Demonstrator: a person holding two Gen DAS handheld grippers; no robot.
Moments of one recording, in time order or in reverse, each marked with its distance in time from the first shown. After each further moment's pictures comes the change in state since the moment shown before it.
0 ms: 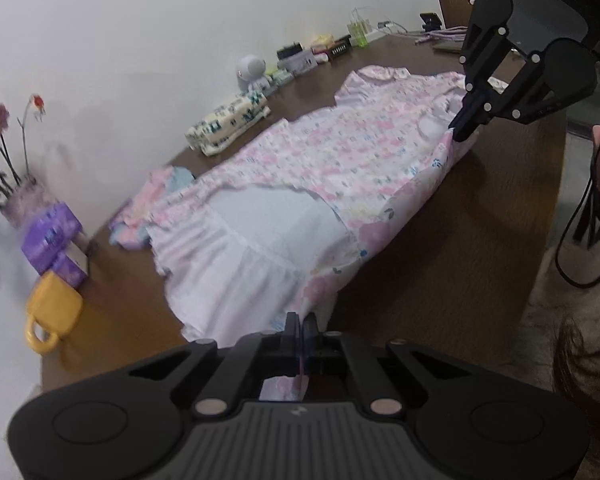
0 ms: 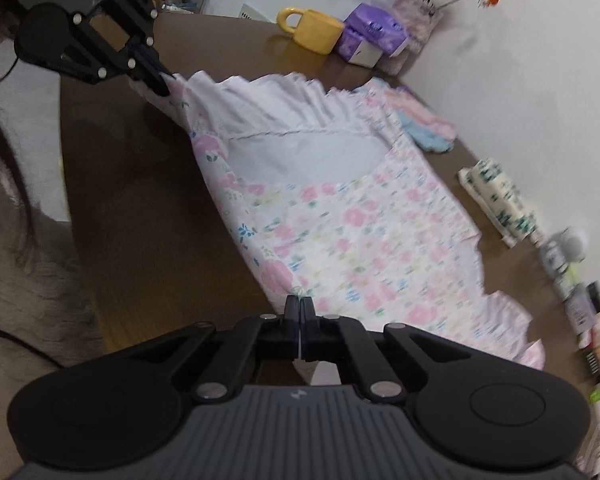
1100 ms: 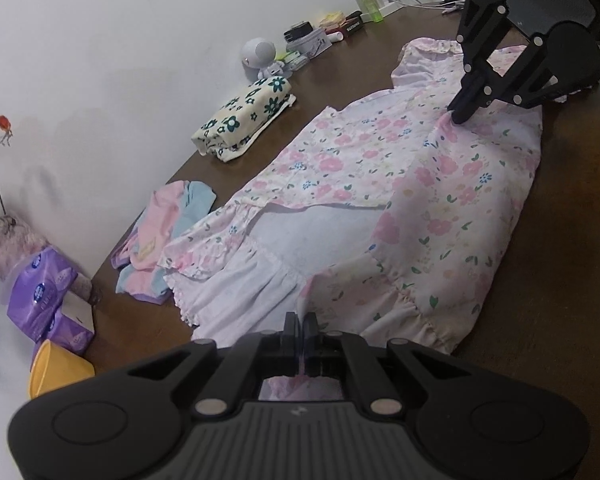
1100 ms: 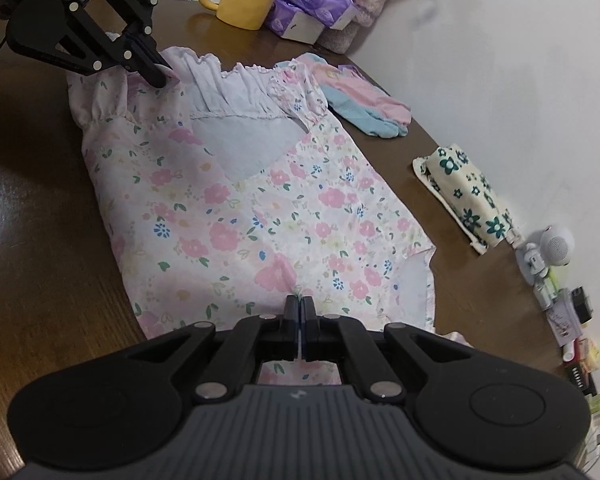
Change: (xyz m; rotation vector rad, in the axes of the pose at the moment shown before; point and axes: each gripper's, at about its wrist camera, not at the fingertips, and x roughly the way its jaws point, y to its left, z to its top) left arm 0.125 0.073 0.052 0.092 0.041 0.019; right arm 0.102 -0.085 0.020 0.053 0.029 -0.066
